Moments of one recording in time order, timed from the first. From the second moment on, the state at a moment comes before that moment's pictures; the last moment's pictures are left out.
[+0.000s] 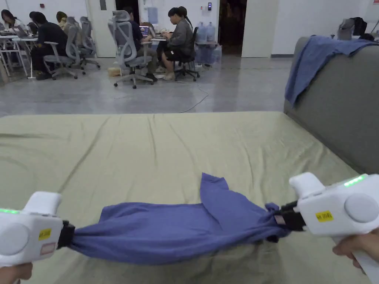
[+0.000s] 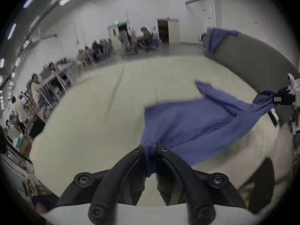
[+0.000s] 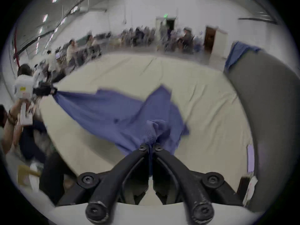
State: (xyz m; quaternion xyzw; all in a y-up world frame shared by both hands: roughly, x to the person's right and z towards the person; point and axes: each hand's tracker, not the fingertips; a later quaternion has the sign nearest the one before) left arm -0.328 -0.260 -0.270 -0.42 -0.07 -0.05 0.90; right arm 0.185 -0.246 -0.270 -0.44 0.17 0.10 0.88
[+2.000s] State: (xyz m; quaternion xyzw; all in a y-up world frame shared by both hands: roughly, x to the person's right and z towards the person) left arm -0.296 -0.306 -0.296 -0.39 -0.19 0.00 0.90; right arm 0.063 -0.302 -0.479 -0.45 0.24 0.12 0.85
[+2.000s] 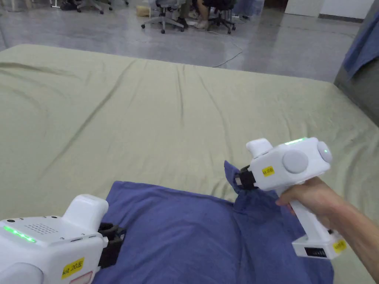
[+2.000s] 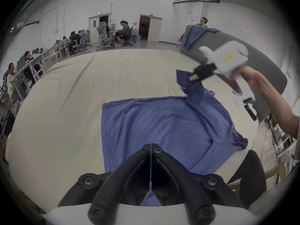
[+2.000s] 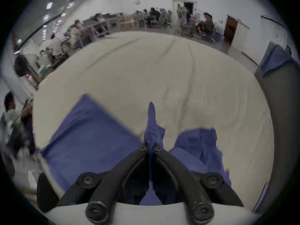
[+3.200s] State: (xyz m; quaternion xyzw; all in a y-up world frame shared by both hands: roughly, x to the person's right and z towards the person) left arm -0.260 -0.286 -0.249 -0.36 -0.19 -0.03 0.91; right arm 0.204 -0.267 -0.318 -0.41 0.07 0.04 0.91
